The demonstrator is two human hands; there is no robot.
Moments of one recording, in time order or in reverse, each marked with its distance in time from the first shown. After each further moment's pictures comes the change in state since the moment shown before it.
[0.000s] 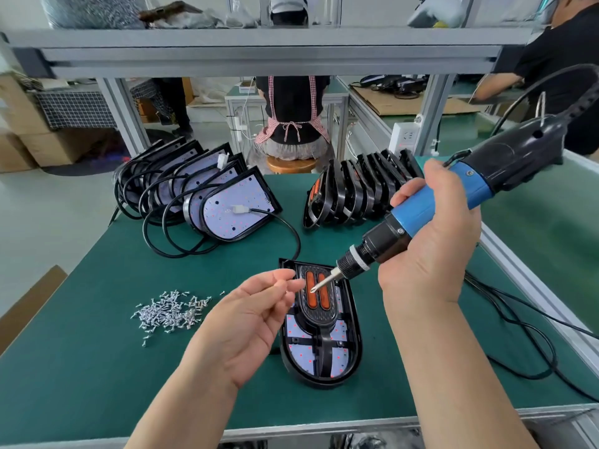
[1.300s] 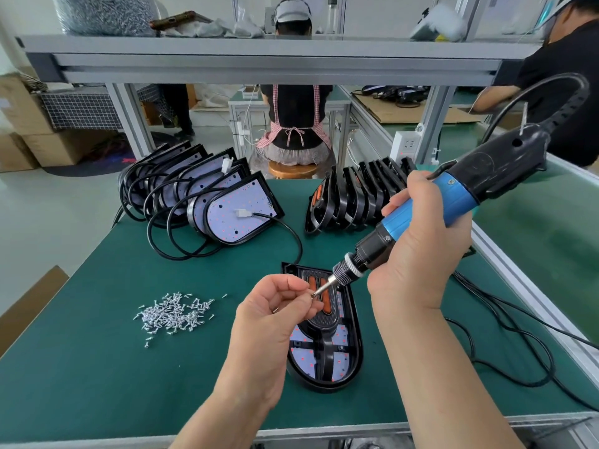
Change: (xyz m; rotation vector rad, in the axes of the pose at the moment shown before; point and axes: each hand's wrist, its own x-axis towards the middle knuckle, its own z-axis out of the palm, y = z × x) left_hand -0.012 -0.027 0.011 0.251 -0.011 0.349; right_hand -0.007 0.011 0.006 -0.053 0.002 -0.105
